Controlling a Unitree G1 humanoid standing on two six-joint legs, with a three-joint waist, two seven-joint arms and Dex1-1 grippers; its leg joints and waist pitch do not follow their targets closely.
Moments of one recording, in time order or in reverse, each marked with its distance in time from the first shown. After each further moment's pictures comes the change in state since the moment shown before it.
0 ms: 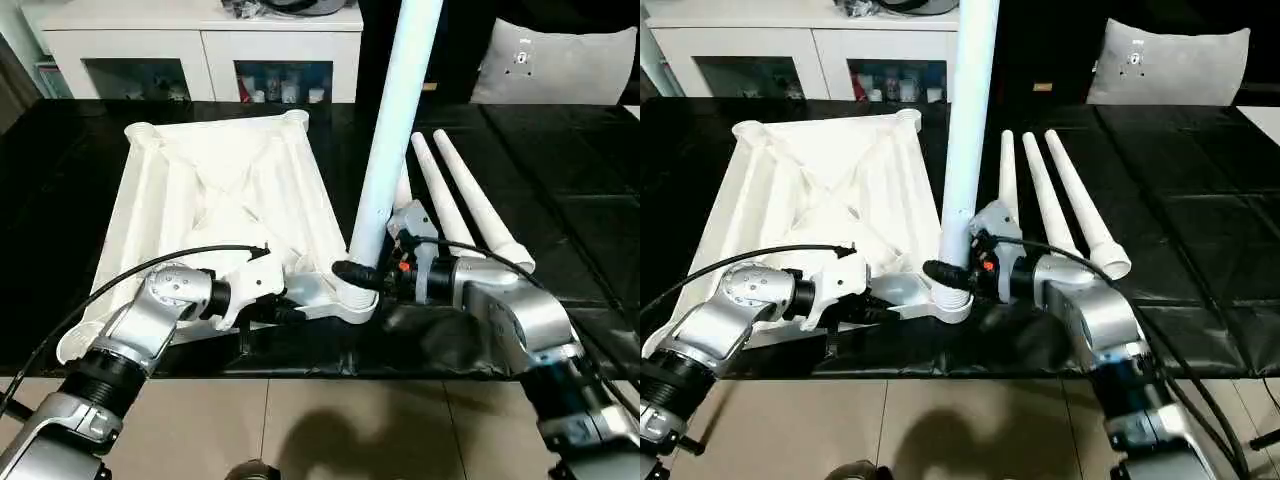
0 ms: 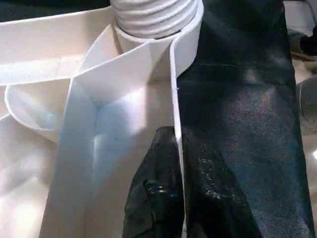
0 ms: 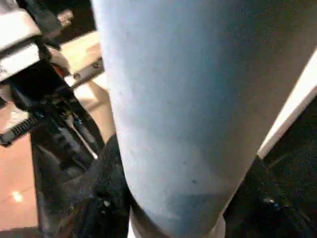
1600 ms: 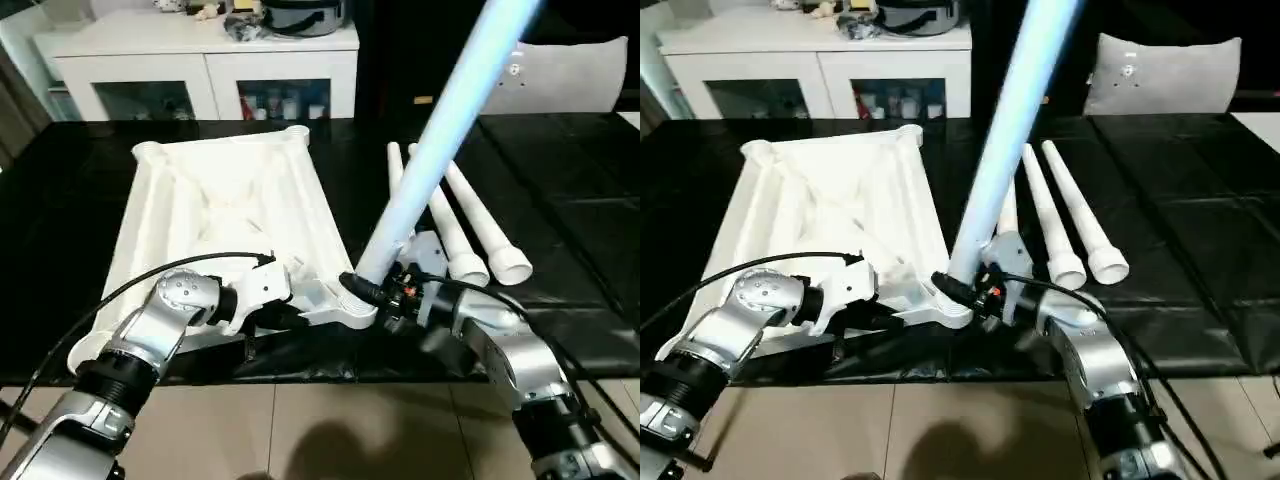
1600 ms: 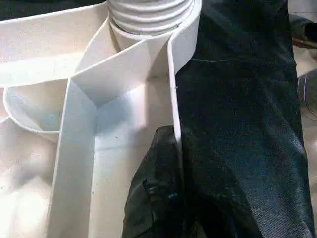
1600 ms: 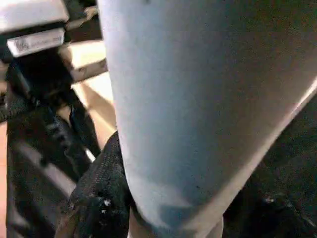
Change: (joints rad) left arm -0.014 -0.036 -0.001 0.092 0.041 -0.035 0.007; right arm 0.101 0.026 0.031 0.086 -0.115 -0.366 -0.020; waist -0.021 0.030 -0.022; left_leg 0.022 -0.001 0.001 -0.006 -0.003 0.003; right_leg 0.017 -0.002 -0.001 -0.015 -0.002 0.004
